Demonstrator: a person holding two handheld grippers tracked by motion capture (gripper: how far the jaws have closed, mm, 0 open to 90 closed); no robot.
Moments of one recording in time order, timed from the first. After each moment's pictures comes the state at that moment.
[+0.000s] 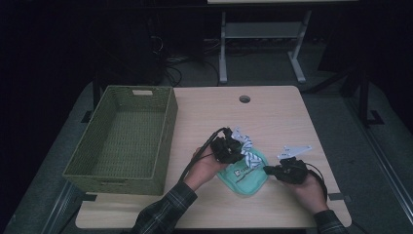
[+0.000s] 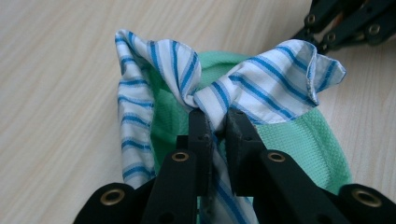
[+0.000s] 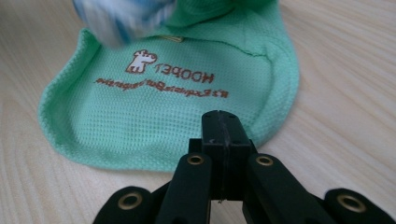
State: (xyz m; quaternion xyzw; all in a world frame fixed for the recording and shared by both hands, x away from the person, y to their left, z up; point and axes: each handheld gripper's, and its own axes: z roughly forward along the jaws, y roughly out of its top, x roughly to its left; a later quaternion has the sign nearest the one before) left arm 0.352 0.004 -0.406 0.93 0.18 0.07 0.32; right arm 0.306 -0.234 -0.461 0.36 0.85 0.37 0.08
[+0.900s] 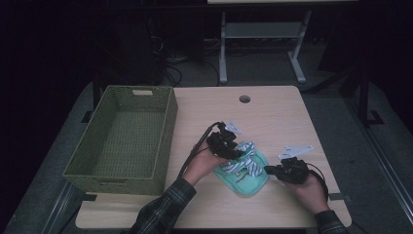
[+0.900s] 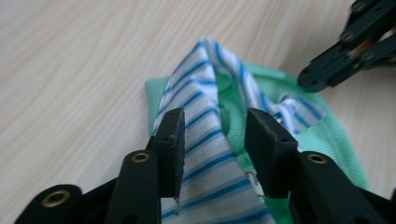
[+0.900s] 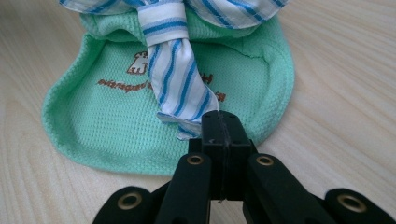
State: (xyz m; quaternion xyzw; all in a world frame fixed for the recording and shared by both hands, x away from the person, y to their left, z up) left arm 0.375 0.016 -0.412 0.91 0.23 0.05 0.34; right arm 0.305 -0.235 -0.459 0.36 0.85 0.37 0.08
